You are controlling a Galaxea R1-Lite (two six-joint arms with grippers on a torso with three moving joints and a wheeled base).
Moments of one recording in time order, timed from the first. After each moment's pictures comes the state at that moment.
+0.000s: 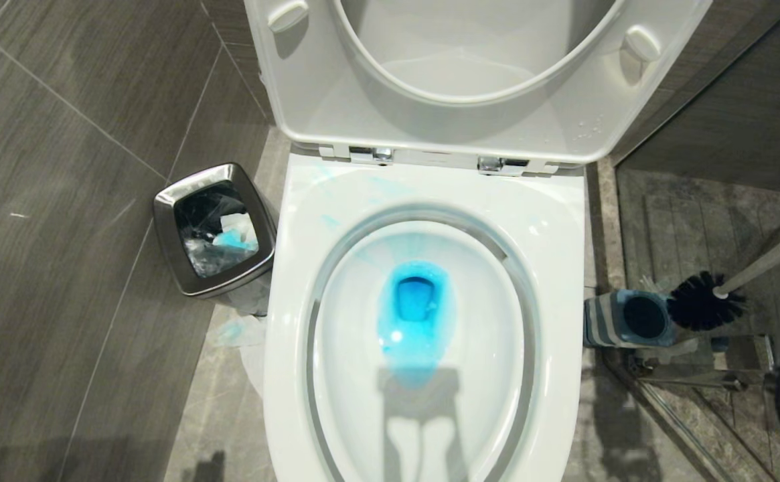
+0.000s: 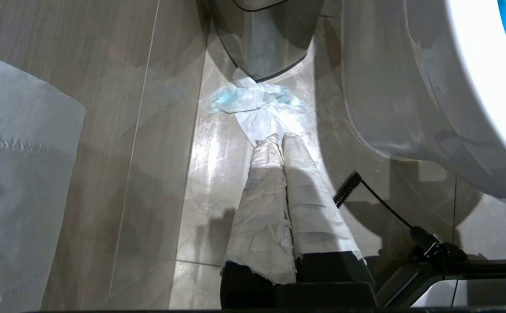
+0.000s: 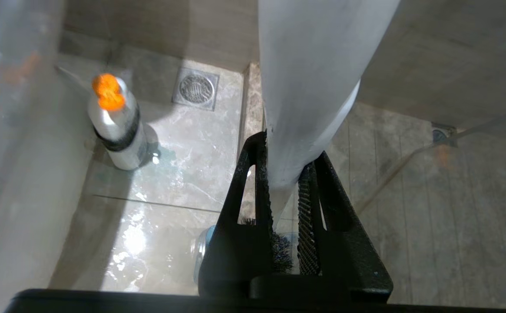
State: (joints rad) left arm 0.00 0.00 0.00 0.00 0.00 0.01; right arm -0.13 1.27 -0.40 -1.08 -0.10 -0.15
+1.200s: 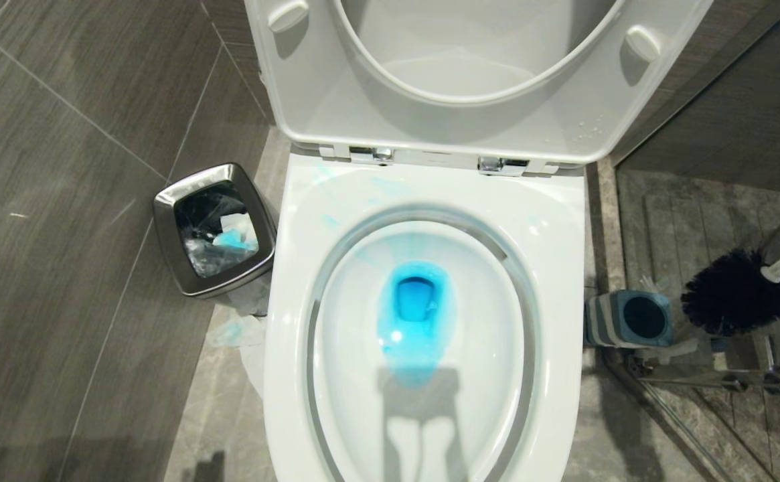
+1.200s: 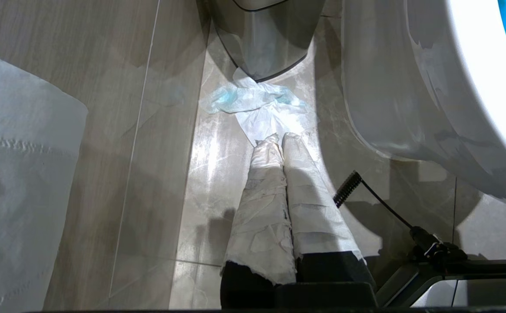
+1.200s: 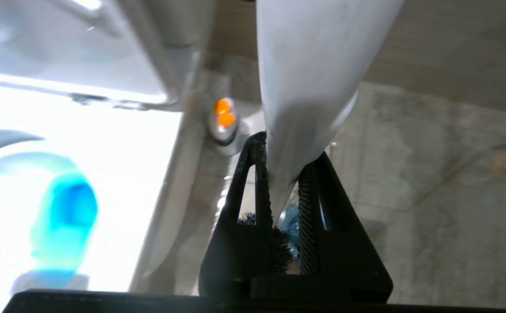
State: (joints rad) left arm 0.00 0.00 0.00 0.00 0.00 0.01; right arm 0.04 0.92 -1.11 0.11 -0.04 -0.01
